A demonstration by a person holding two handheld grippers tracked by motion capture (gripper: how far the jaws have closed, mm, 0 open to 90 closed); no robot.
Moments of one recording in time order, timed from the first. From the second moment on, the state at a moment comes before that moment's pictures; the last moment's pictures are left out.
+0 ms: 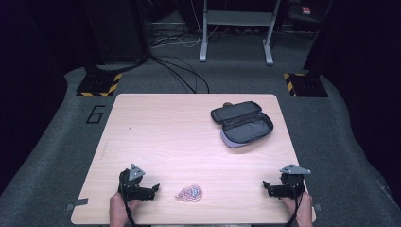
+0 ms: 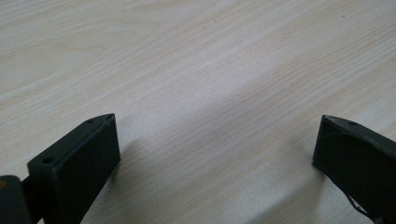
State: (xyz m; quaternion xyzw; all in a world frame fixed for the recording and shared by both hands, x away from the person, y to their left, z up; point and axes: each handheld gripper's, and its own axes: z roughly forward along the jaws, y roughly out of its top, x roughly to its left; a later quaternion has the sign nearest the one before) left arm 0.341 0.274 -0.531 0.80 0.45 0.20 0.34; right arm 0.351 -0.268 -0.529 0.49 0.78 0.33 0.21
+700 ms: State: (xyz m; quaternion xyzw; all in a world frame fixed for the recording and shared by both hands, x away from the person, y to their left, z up) left arm 0.341 0.272 -0.525 0.81 0.42 0.19 0.37; right arm 0.351 -0.268 -0.530 0.49 0.78 0.33 0.21
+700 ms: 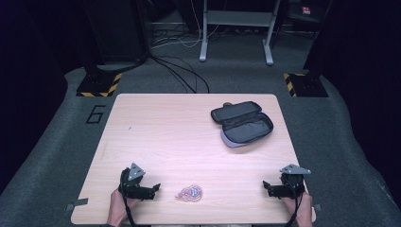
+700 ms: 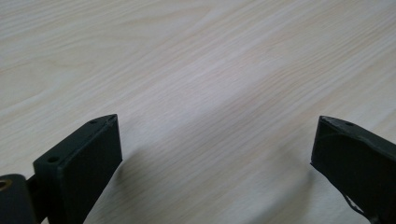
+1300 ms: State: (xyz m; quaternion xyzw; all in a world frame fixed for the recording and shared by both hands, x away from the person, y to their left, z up) left arm 0.329 0.211 -0.513 0.85 0.30 0.13 0.41; right arm 0.350 -0.268 -0.530 0.49 0.78 0.33 0.21
